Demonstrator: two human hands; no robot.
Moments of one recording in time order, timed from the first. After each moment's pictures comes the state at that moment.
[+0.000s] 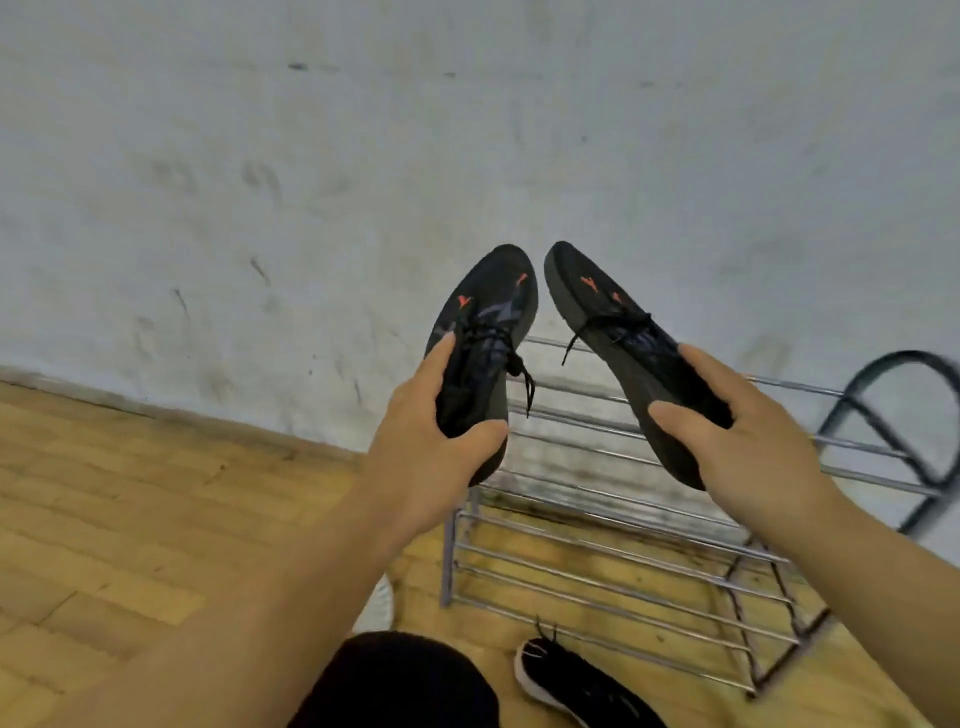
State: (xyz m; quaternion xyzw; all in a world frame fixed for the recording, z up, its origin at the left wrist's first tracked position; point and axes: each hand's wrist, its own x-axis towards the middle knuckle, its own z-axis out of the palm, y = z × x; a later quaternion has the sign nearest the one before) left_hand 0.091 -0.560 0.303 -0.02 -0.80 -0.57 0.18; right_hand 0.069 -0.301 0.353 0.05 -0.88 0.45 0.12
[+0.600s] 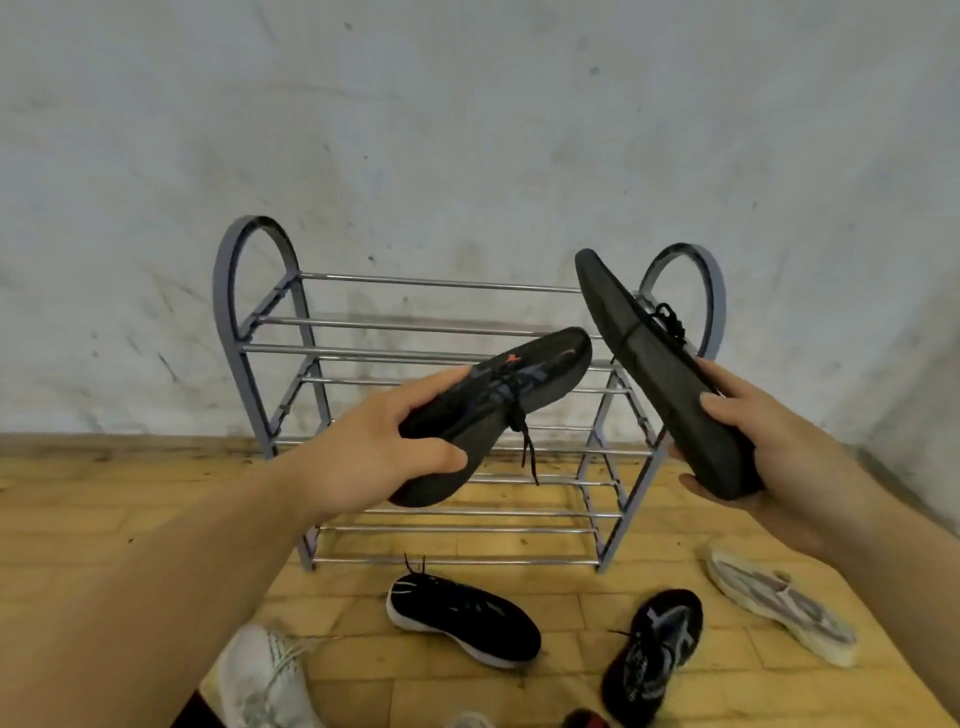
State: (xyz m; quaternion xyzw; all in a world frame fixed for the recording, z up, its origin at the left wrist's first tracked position) left_hand 0.046 -0.427 0.274 -0.18 -0.83 -0.51 -0.14; right_hand 0.105 -0.084 0.296 -0.15 -0.72 0.68 0.00
